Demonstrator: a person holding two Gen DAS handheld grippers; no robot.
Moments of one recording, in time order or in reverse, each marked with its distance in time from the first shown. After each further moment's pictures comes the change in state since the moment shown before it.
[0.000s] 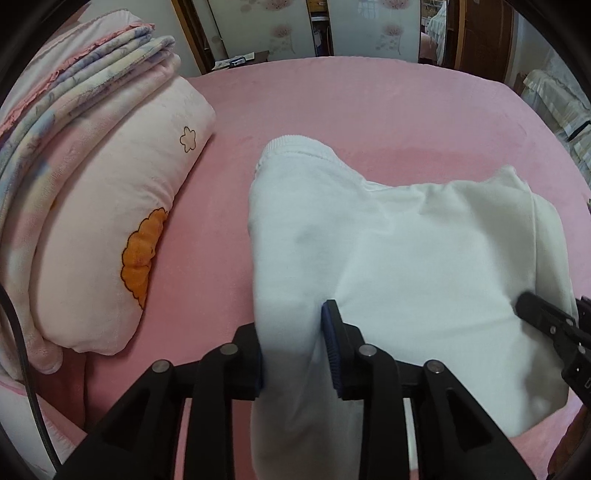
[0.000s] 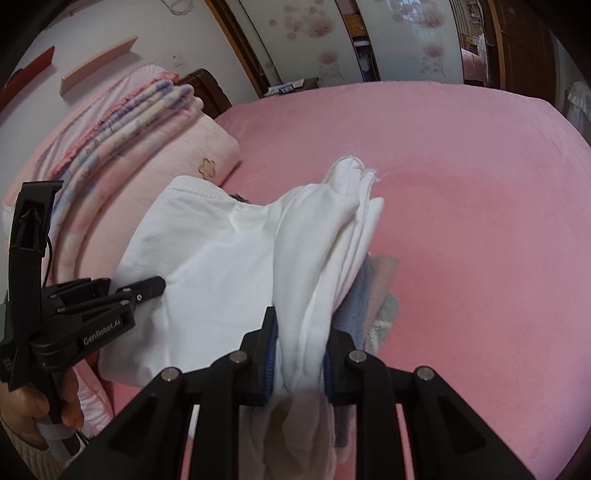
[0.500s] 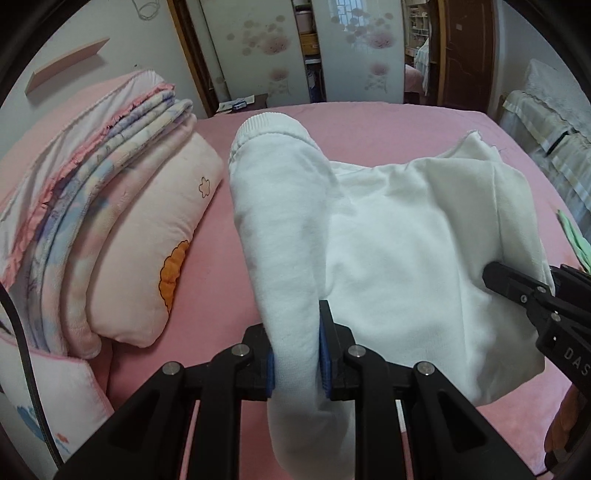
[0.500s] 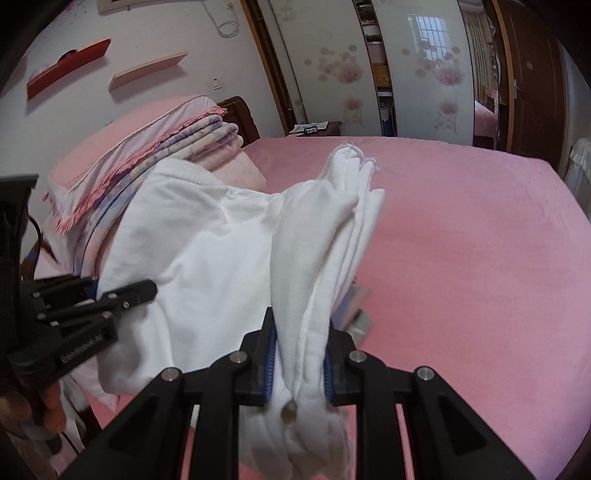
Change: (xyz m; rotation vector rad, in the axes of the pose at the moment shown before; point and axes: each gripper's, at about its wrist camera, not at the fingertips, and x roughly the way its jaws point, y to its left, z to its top) left arm -0.147 -0.023 -0.020 0.018 -0.130 0.004; right arm -0.124 0.039 0.012 -0.120 -0.143 0.010
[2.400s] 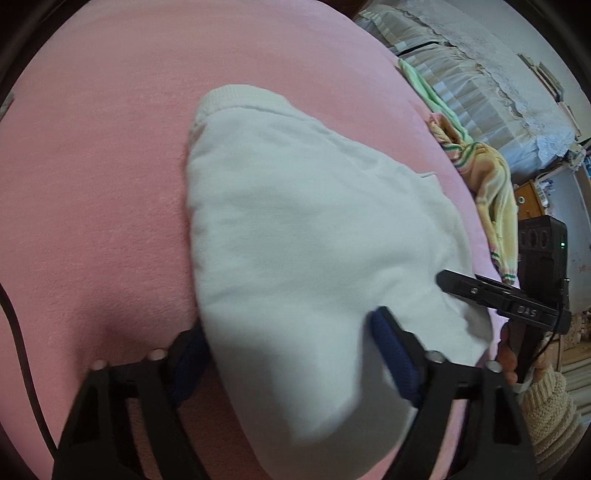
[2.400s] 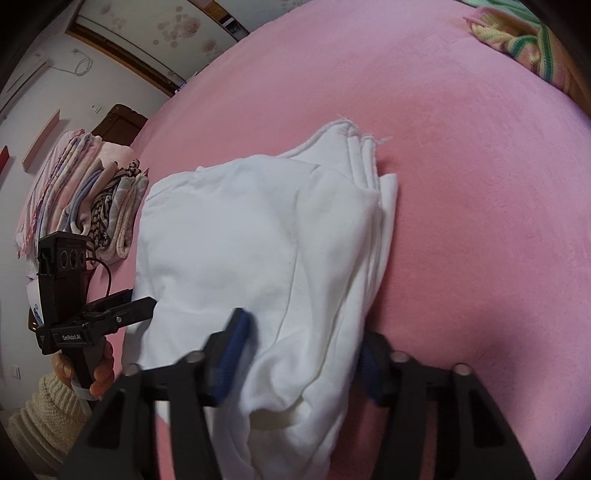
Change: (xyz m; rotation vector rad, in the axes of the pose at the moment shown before) left arm 0.154 -0.441 -0.234 0.089 0.322 -0.725; right arm -0.102 -0.448 -0.362 0.440 0.236 0.025
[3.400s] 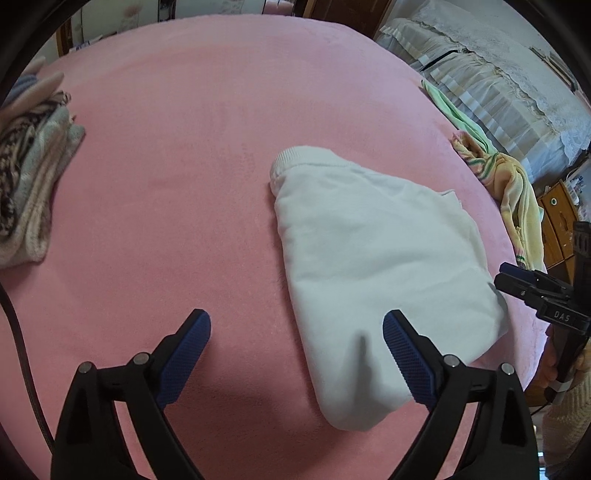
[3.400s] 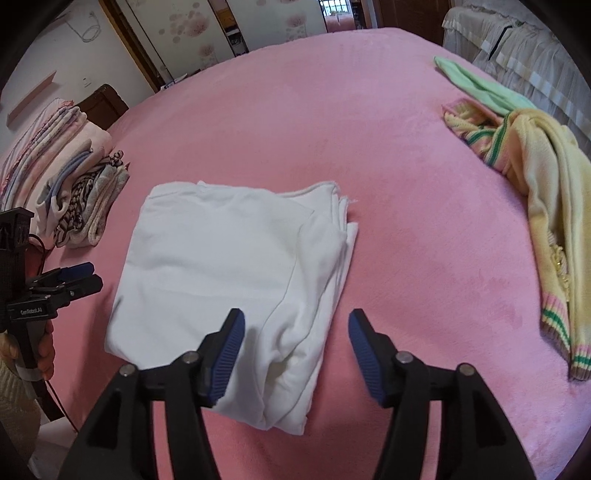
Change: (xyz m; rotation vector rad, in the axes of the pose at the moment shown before) left arm -0.077 0.008 -0.013 0.022 -0.084 0.214; right arm -0.057 0.035 -0.012 -0.123 -0.071 -0.265
